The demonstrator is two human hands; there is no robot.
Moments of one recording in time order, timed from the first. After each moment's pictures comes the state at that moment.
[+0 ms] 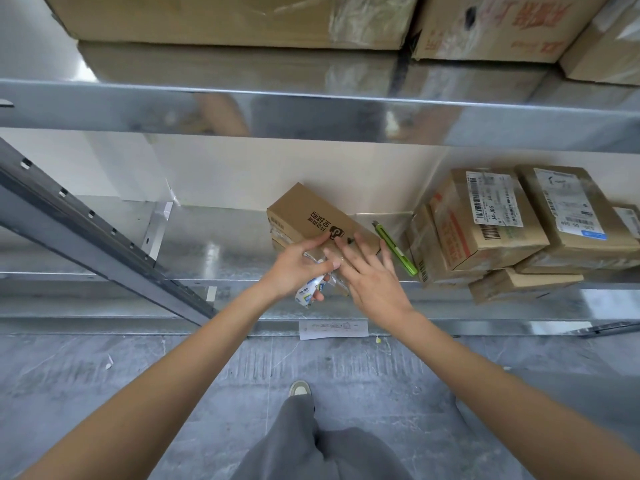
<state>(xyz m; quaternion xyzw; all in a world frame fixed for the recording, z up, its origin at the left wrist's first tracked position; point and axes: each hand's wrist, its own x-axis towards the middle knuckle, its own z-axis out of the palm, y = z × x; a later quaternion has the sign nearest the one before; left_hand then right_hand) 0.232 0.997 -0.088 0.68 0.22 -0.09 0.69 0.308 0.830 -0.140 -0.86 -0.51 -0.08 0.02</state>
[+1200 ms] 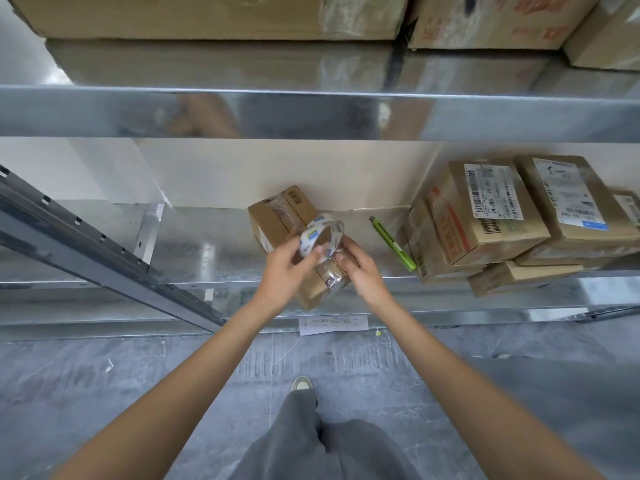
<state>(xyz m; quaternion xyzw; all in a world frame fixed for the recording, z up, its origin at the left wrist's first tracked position) 0.224 1.002 -0.118 0.78 0.18 0.11 0.59 0.313 0.860 -0.152 -0.76 -0.12 0.29 0.57</state>
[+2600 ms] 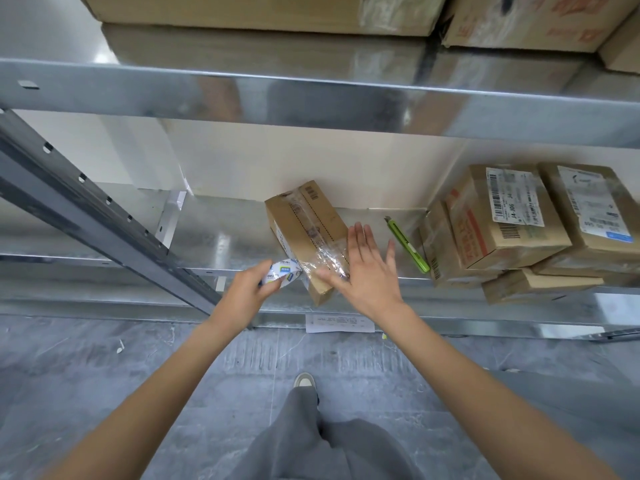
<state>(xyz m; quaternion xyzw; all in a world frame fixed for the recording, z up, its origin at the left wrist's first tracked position) 0.146 1.055 -0.150 0.86 0.23 -0.01 0.46 0.292 0.865 -0.127 -0.93 -0.34 0.12 0.04</state>
